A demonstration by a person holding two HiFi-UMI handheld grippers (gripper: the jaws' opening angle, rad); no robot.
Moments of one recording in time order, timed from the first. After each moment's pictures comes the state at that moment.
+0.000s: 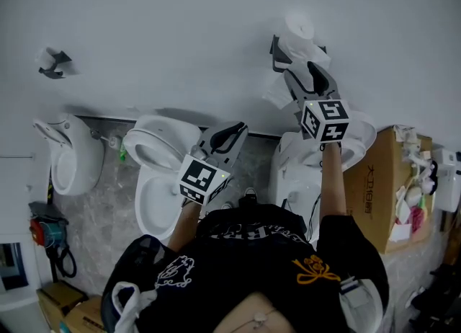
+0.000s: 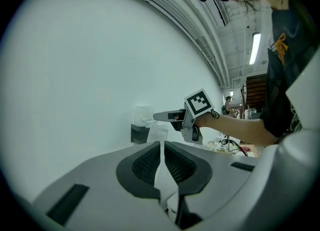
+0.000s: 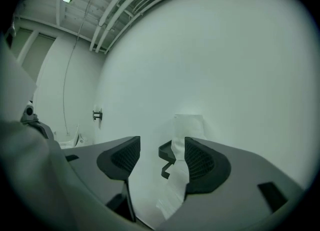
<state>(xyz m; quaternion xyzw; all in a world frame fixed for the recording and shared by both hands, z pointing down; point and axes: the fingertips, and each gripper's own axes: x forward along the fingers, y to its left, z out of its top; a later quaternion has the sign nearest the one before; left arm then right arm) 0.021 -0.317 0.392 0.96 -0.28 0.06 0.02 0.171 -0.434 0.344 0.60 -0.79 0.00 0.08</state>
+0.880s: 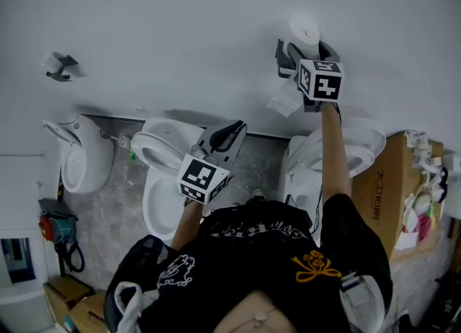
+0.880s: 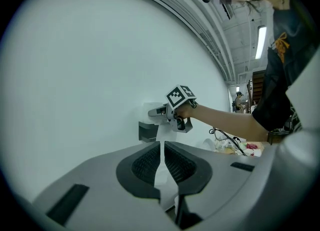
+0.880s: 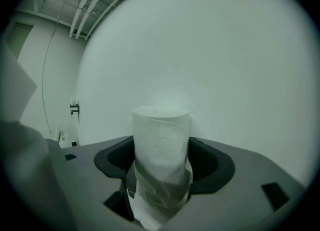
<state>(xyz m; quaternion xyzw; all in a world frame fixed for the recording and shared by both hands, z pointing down) 0.026 -0.353 0.399 0.95 -0.31 0.08 0.02 0.218 -0.543 0.350 0.66 -0.74 0.05 0.11</state>
